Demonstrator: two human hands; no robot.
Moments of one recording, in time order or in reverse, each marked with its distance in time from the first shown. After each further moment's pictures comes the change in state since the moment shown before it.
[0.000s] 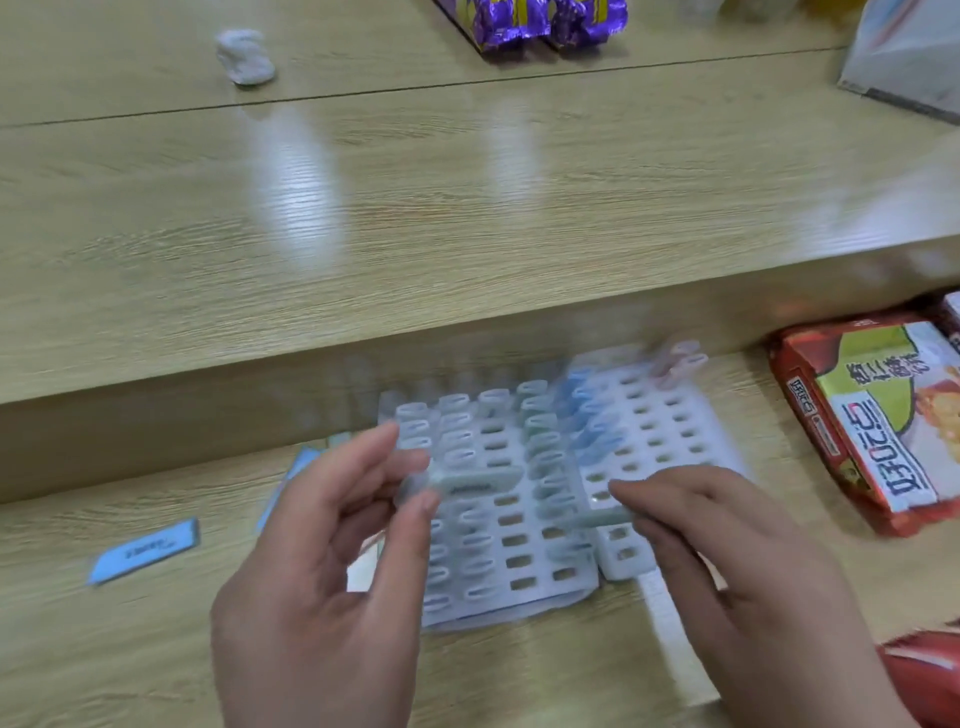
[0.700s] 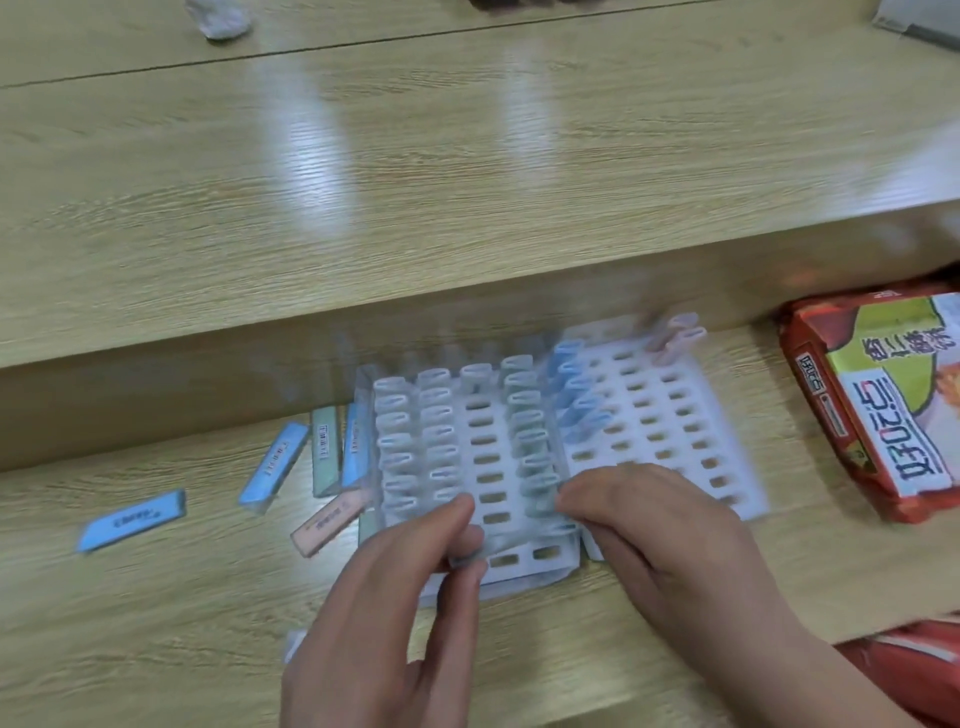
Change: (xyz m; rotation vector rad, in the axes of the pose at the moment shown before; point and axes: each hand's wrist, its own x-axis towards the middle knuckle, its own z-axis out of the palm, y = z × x) left_hand -0.049 0.010 0.012 0.365 -0.212 0.131; right_hand -0.006 0.046 0.034 0.069 -0.155 -0.205
